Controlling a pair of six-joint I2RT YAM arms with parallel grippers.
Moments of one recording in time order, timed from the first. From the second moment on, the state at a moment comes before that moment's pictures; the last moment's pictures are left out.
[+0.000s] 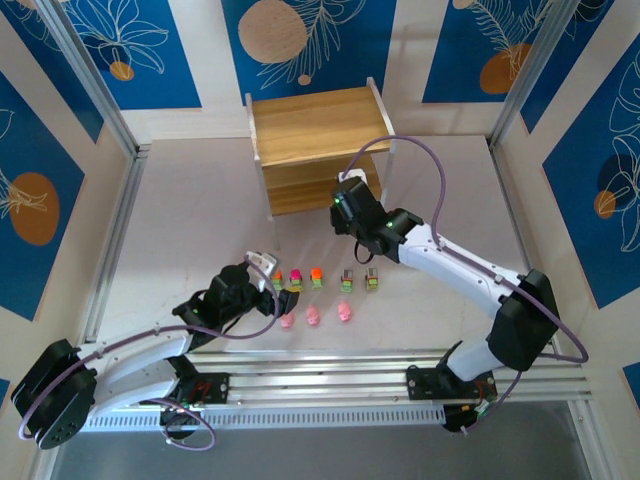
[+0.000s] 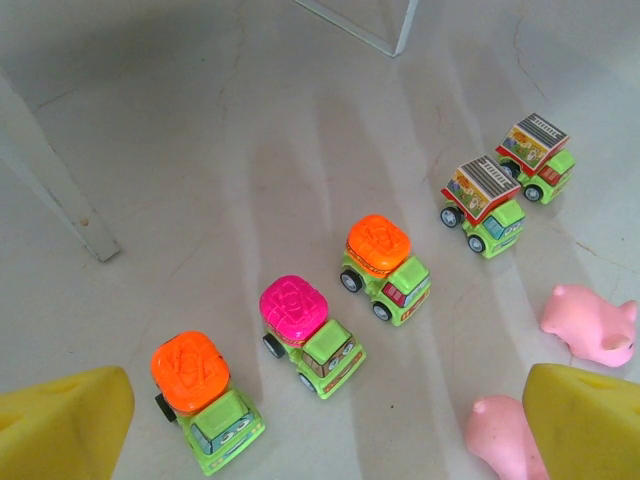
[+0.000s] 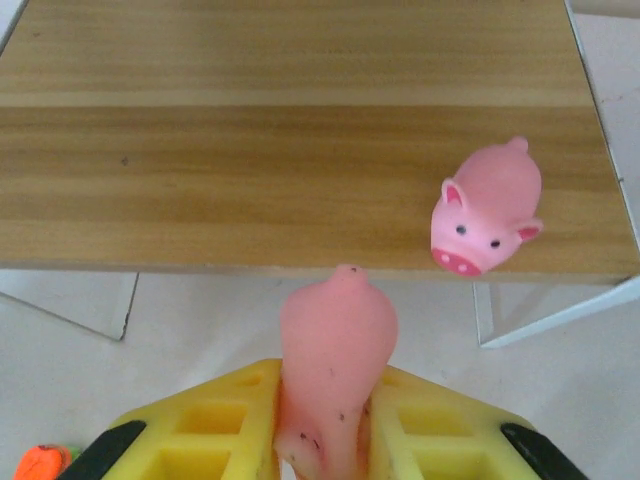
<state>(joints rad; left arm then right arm) -0.77 0.99 0.32 0.16 -0.01 -0.15 0.75 1.48 1.24 -0.52 0.40 0.39</state>
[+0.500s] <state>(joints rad) -0.77 0.98 0.32 0.16 -0.01 -0.15 0.71 1.56 1.30 -0.51 0.38 0.37</state>
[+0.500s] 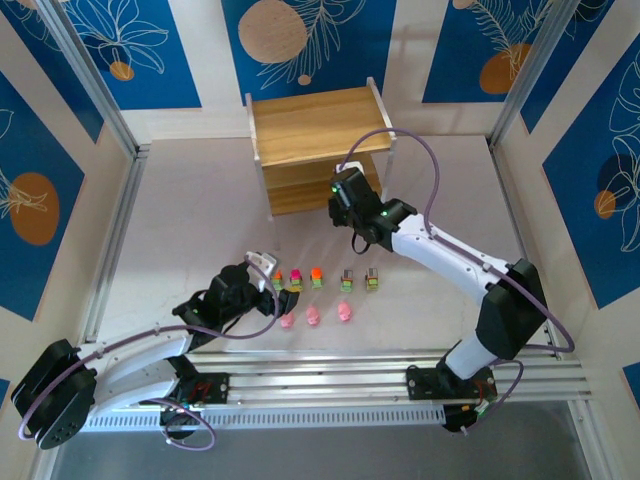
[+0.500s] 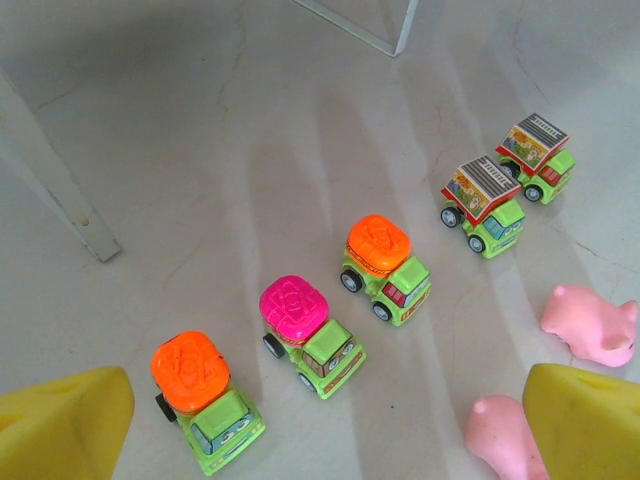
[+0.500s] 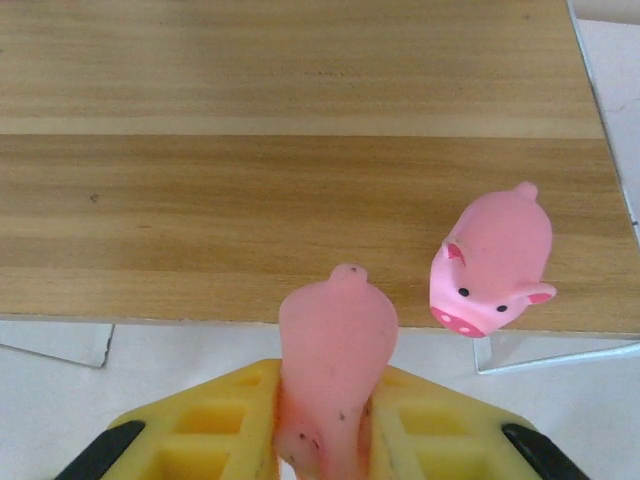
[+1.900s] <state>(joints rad) -0.77 0.98 0.32 0.16 -0.01 -0.15 0.69 1.66 1.29 -0.33 0.48 0.35</state>
